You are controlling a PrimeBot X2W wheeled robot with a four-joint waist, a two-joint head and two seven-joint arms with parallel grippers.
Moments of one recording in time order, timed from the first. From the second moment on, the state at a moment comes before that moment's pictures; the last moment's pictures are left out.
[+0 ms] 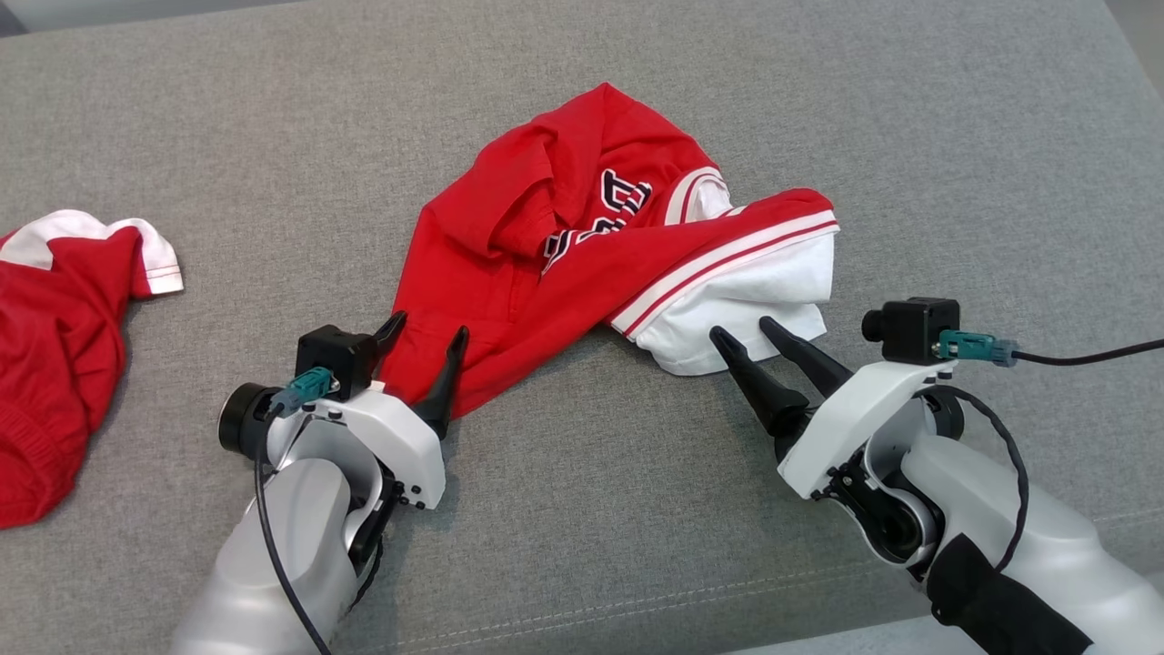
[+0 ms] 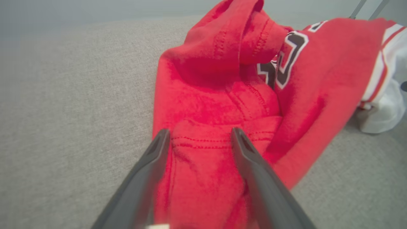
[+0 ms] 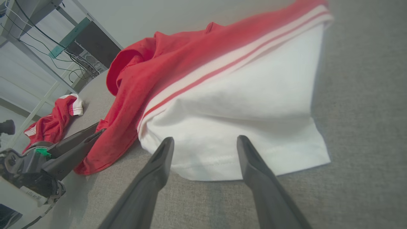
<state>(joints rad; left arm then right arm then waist) -0.63 0.09 -0.41 0.91 -0.34 -0.12 -0.26 -0.74 -0.30 1.01 0.62 1.21 0.13 -0.21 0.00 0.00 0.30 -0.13</state>
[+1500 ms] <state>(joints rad) -0.63 0.09 -0.45 0.89 -0.41 -0.12 -0.26 -0.75 -0.31 0.96 0.63 1.22 0.13 -0.25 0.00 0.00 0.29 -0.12</state>
